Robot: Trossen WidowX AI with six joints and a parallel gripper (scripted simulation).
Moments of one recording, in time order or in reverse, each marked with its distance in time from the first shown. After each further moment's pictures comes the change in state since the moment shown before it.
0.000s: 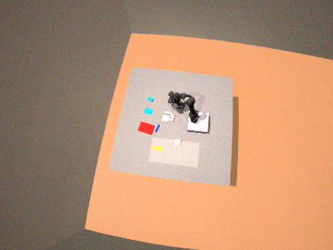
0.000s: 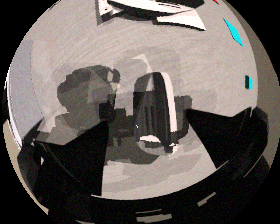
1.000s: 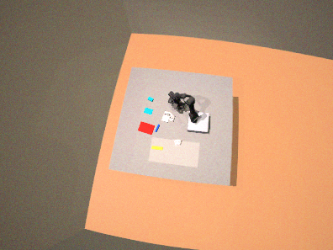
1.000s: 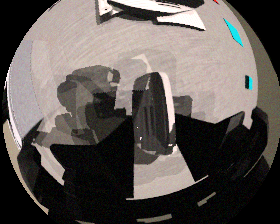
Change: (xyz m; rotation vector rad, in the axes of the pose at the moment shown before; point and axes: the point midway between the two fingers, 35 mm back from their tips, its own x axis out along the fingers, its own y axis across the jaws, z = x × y) arm 0.000 0.000 0.000 0.000 0.000 0.000
